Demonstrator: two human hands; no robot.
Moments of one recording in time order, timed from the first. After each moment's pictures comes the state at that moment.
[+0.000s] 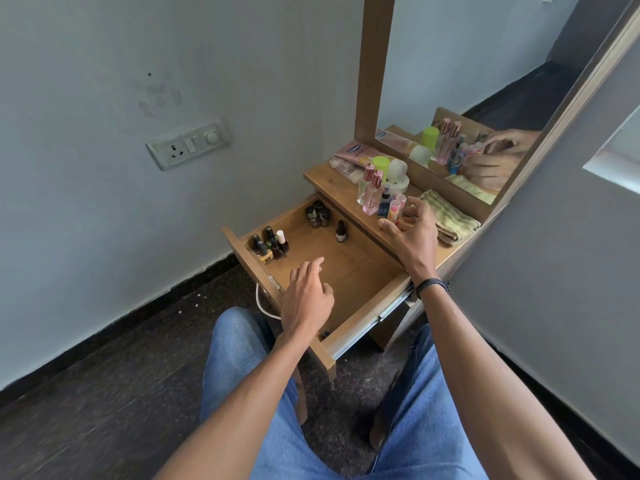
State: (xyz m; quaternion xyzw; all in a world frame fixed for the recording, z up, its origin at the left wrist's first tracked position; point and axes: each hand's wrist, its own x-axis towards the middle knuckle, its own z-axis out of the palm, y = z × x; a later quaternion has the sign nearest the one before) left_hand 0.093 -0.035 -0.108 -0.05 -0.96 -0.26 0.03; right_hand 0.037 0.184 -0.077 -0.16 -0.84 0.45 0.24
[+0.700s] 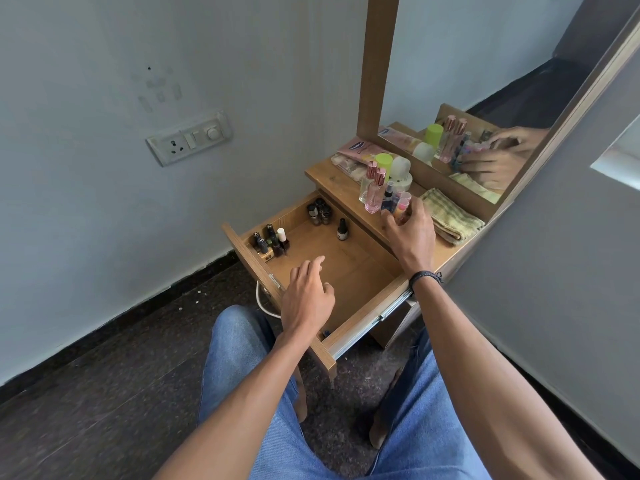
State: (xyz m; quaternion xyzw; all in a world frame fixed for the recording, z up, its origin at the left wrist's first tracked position) left_hand 0.093 -0.036 -0.109 -0.05 -0.96 -0.26 0.03; right_hand 0.023 0.177 -0.079 -0.19 -0.89 0.36 0.22
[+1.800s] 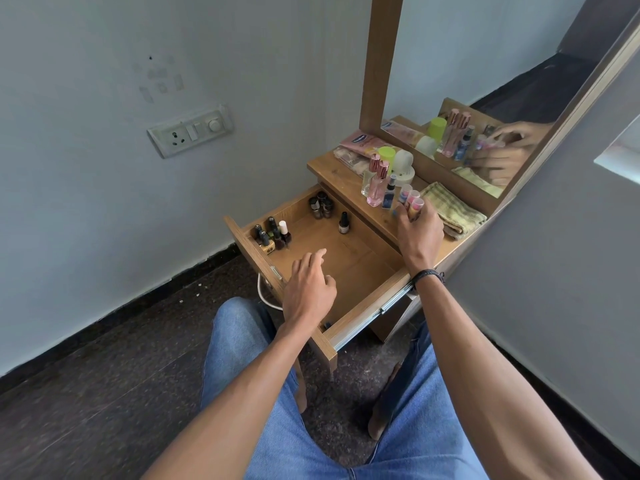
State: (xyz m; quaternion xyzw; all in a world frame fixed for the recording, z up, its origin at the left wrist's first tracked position) left_hand 0.092 -0.035 -0.108 -0.05 -0.96 -0.26 0.03; right_hand 0.036 0.172 -0.073 -0.22 -0.84 0.41 0.27
